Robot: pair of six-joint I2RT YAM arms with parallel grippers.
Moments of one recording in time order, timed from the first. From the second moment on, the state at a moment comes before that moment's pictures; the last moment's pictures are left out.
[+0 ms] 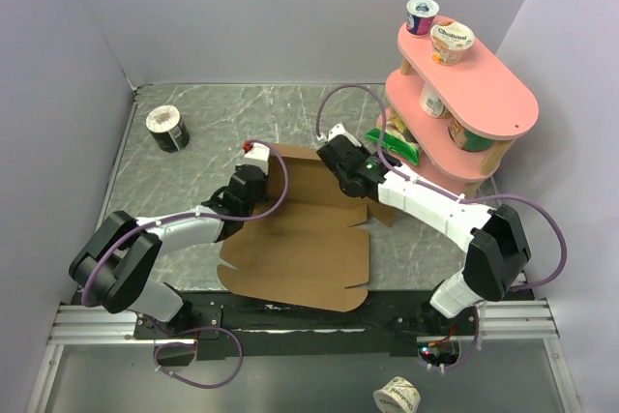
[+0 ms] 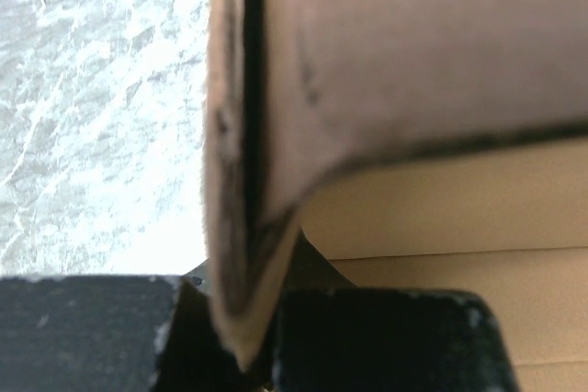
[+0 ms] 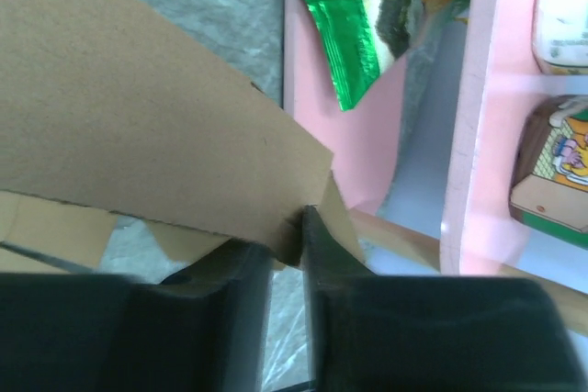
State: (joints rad) left arm -0.63 1.46 0.64 0.36 -0.42 -0.18; right arm 0.76 1.53 1.26 -0.77 0.81 -0.12
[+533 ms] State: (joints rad) left arm -0.63 1.49 0.66 0.36 -0.47 -0.20; right arm 0.85 1.71 1.42 -0.98 0.94 -0.08
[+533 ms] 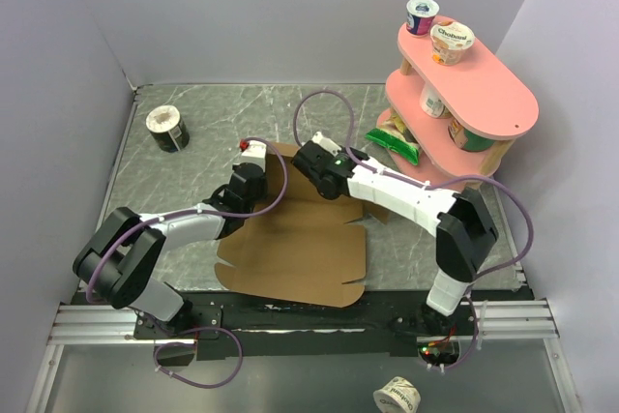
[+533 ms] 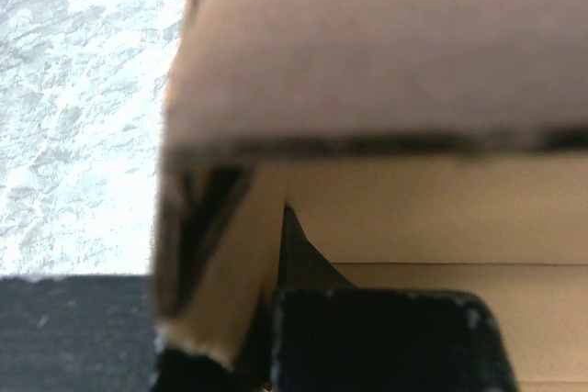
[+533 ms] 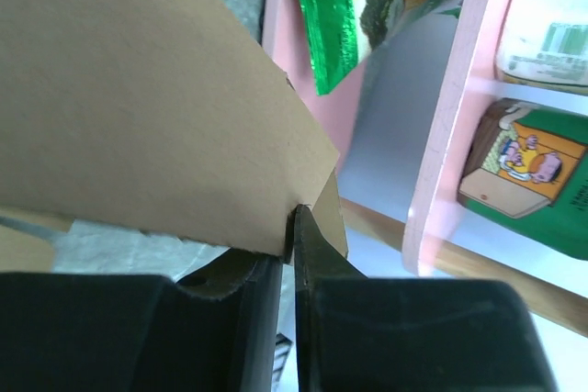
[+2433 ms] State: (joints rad) left arm -0.59 1.49 0.65 0.35 -0.35 -0.25; right arm 0.45 1.18 1.22 -0.66 0.04 0.25
